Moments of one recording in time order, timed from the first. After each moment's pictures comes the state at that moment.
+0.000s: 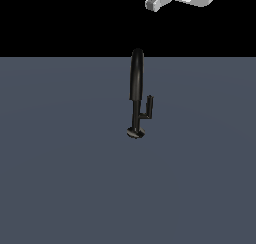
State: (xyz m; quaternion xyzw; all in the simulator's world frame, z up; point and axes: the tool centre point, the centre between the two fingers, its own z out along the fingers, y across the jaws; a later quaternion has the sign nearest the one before) arm -0.037 -0.054 0.394 -0.87 0.30 0.25 0.29
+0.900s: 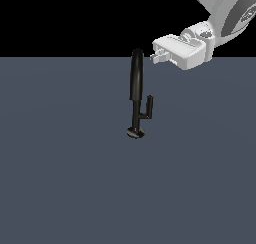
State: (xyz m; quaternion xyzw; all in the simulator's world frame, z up) arm 0.040 -0.083 0.281 -0.70 0.43 0.38 0.42
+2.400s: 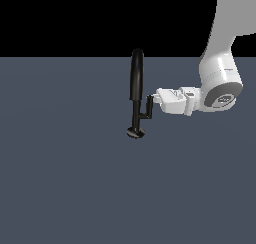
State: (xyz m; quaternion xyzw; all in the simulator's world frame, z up) arm 0.070 -0.081 0.142 -0.47 0.53 0.49 0.51
